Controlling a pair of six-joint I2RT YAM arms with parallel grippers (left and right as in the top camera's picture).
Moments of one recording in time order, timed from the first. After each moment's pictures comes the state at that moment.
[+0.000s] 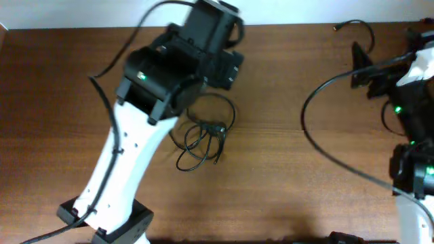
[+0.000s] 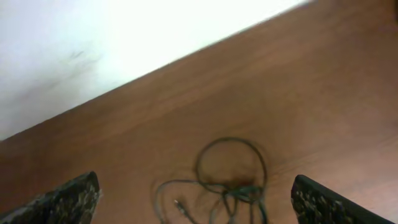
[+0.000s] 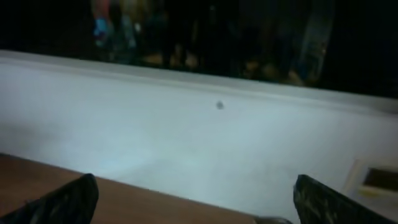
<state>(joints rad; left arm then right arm) -0.63 1.84 2.48 -1.43 -0.37 -0.03 -0.24 1.03 1.10 0.00 -0.46 -0.05</state>
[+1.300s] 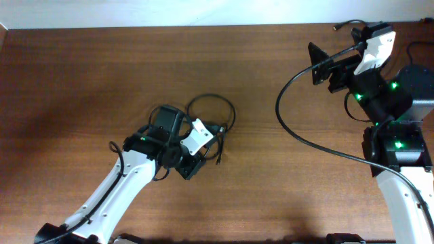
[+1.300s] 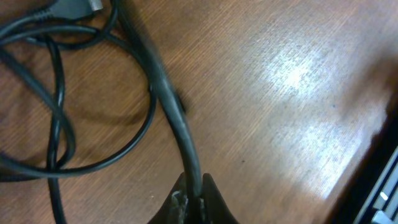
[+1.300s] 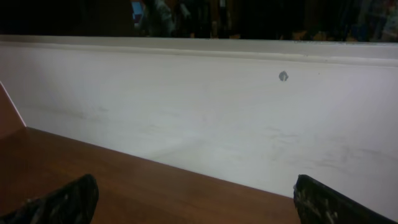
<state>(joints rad) -0.35 1.39 0.87 -0.75 0.44 0.39 -0.03 1.17 1.09 0.03 -0.41 0.01</state>
